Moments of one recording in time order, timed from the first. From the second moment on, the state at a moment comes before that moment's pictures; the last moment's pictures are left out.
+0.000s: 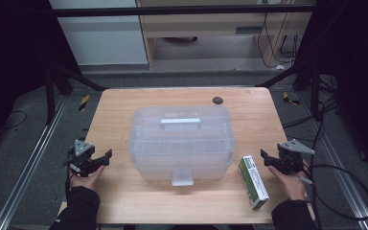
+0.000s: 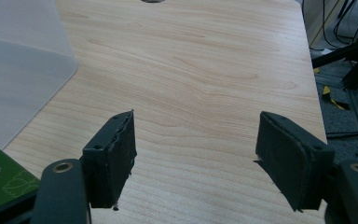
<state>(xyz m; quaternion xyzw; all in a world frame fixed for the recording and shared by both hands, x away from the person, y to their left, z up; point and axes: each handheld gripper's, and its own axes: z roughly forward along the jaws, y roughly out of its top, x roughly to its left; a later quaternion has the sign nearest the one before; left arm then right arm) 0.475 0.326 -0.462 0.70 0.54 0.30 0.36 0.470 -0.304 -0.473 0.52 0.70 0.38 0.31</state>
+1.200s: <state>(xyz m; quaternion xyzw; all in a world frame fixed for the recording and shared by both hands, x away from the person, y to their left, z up) 0.465 0.315 -0.405 0.74 0.45 0.30 0.41 0.464 -0.289 -0.435 0.48 0.71 0.42 0.29</state>
